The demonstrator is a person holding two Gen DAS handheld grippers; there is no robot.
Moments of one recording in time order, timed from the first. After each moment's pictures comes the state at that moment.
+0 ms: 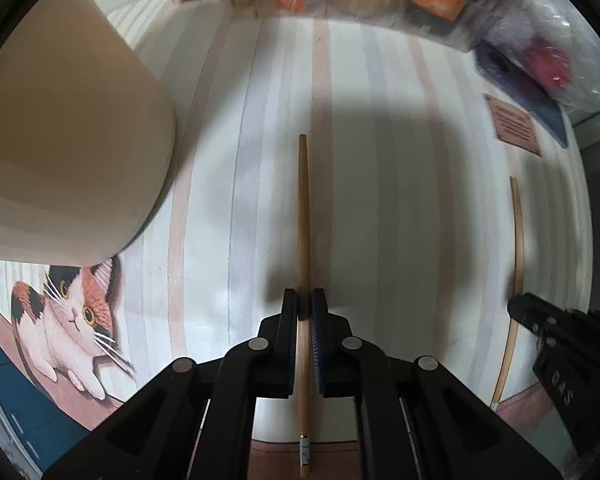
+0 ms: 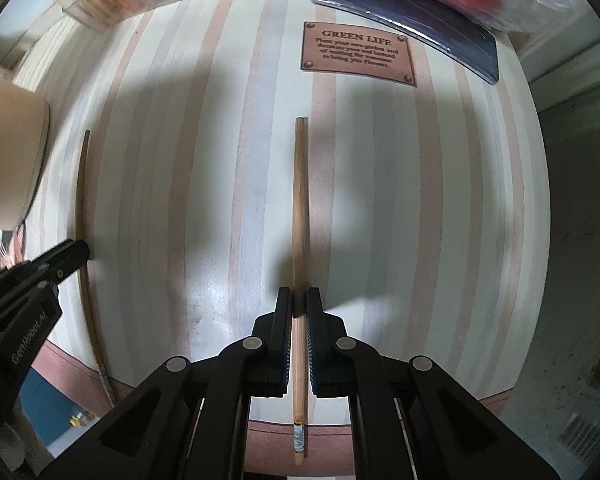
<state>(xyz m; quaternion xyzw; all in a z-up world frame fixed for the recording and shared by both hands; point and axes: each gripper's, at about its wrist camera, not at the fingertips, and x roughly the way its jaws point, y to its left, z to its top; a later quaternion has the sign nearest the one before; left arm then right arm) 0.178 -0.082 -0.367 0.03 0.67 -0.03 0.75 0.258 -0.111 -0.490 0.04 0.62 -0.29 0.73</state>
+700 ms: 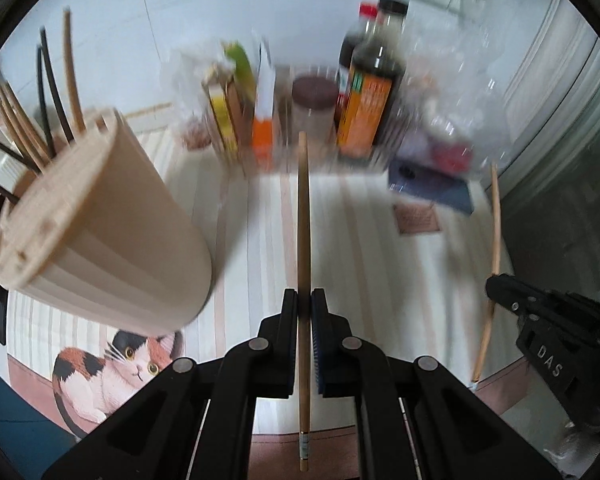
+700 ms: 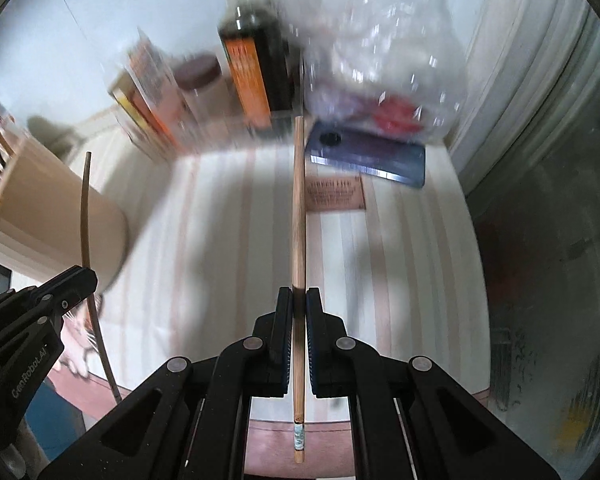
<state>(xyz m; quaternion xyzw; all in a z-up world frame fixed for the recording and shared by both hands) 0.153 -0.073 -0.224 0.02 0.52 -0.10 0.85 0.187 -0.046 -0.361 0.03 0.44 -0.30 0.85</state>
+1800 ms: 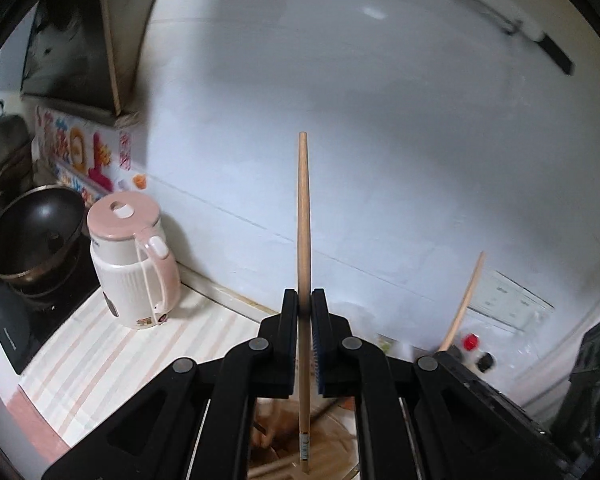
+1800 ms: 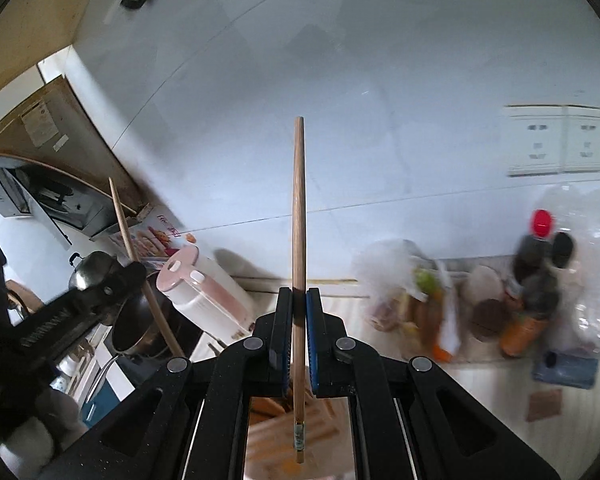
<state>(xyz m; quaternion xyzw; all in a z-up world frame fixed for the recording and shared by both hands) 0.233 0.159 -0.061 -0.18 0.28 0.03 0.94 0.376 0.134 -0.228 0.05 0.26 -0.04 0.96</state>
